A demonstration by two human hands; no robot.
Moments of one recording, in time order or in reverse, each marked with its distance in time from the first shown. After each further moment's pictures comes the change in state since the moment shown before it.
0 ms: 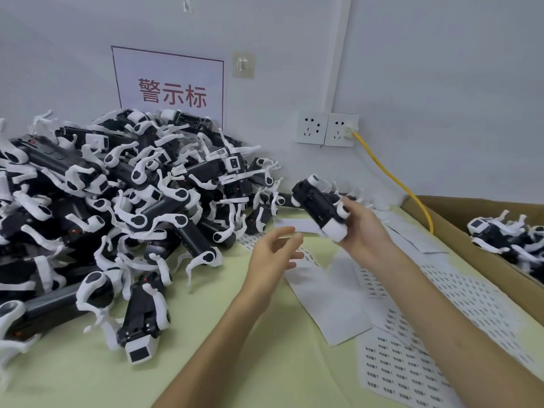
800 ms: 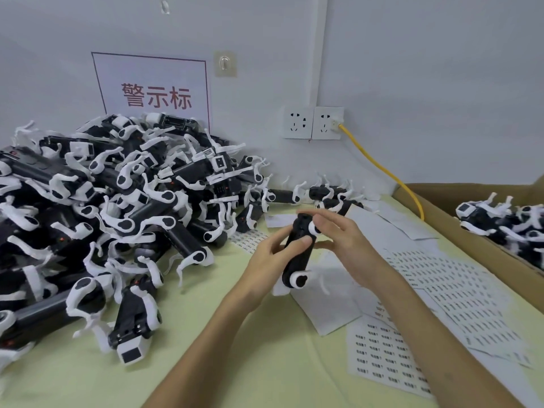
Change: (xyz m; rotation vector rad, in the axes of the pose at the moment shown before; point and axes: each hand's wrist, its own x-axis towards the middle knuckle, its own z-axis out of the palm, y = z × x) left_hand -0.012 0.009 0.005 0.069 -0.288 0.110; right_hand -0.051 0.019 -0.007 -0.512 -0.267 -0.297
